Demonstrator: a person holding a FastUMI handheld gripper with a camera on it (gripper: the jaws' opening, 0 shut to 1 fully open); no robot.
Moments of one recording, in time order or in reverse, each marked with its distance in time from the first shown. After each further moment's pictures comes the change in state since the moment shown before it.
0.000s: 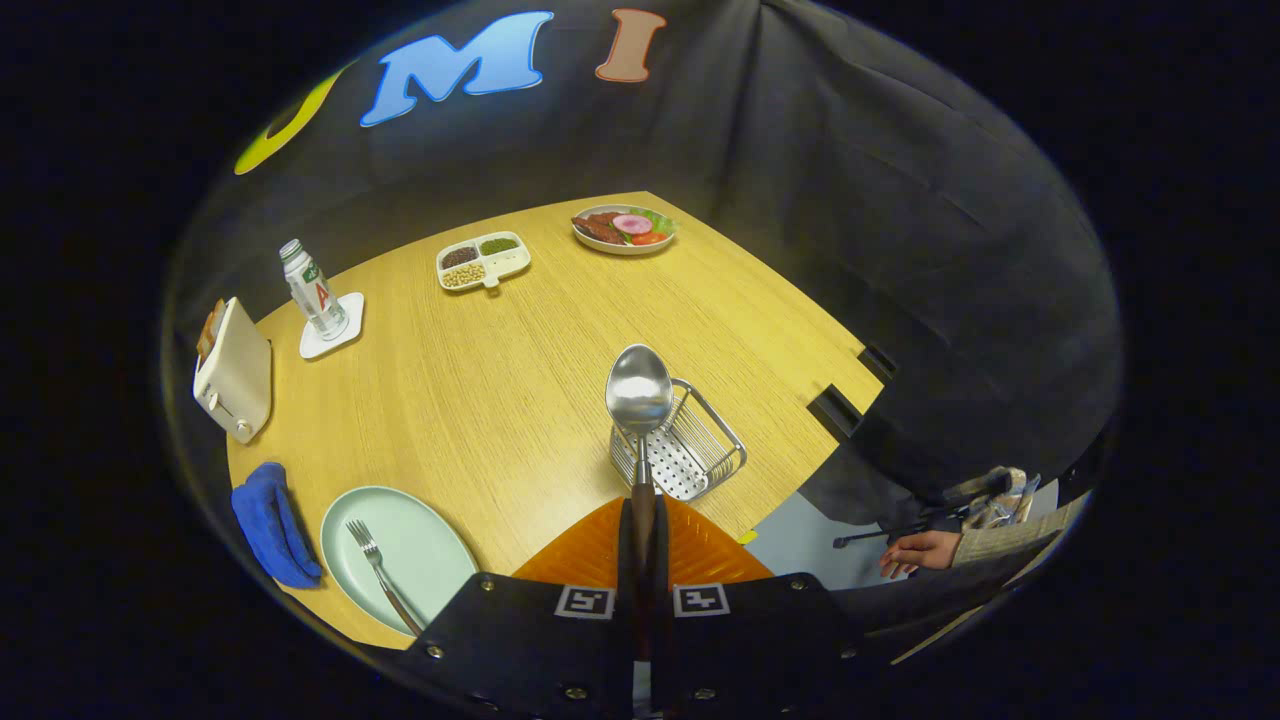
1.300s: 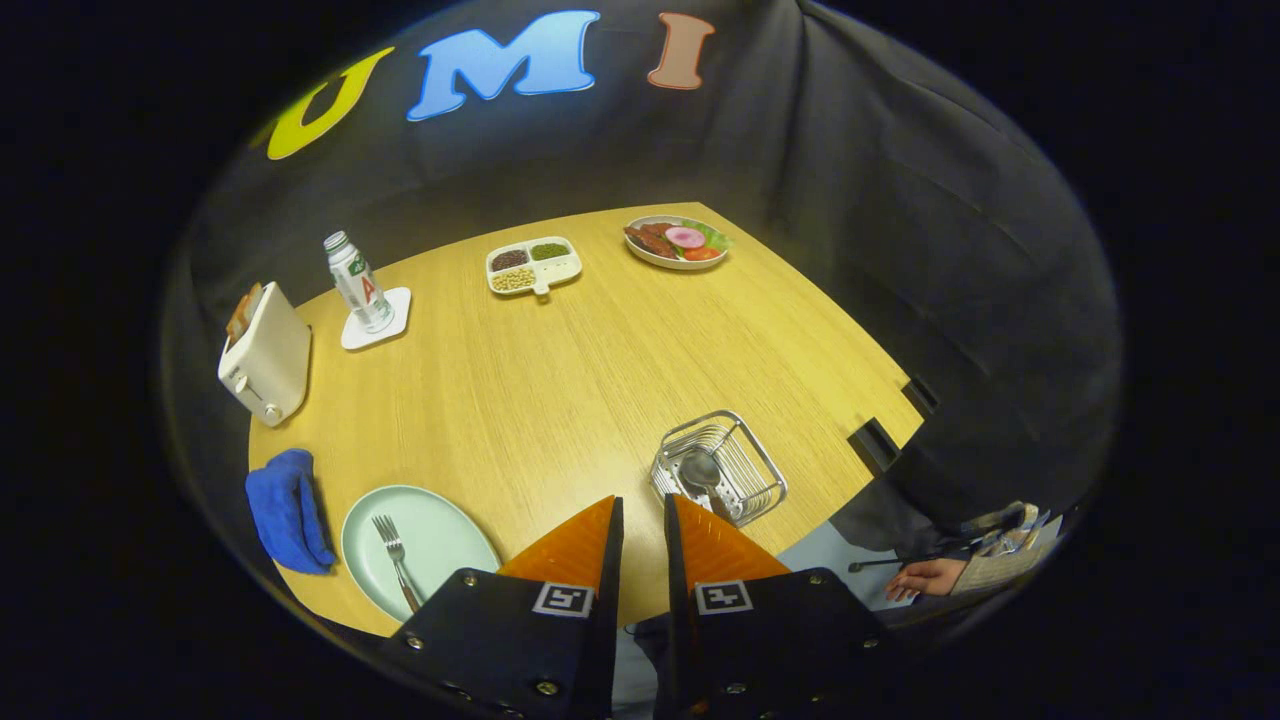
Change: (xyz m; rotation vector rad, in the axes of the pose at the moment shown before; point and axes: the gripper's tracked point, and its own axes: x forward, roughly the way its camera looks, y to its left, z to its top) arm -0.007 0.042 0.023 -0.118 -0.051 0.146
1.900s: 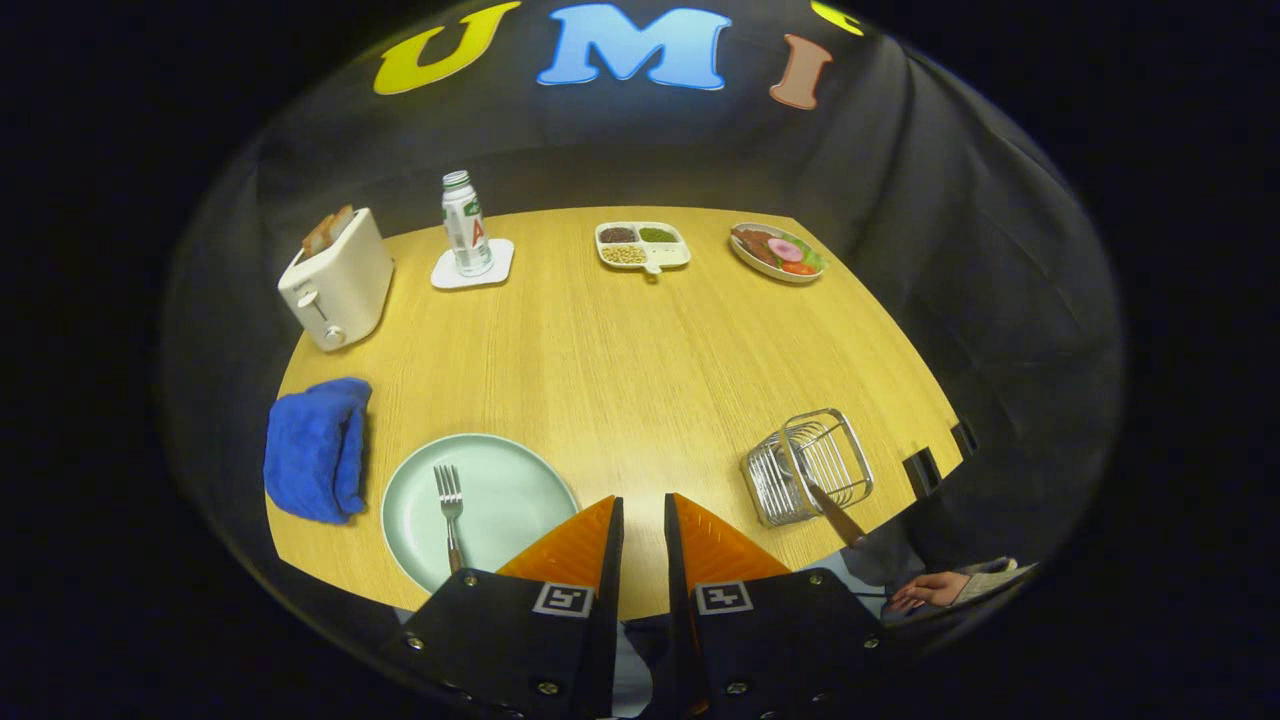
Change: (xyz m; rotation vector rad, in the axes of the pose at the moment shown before) arm -0.017 0.080 -0.033 -0.223 0.011 0.108
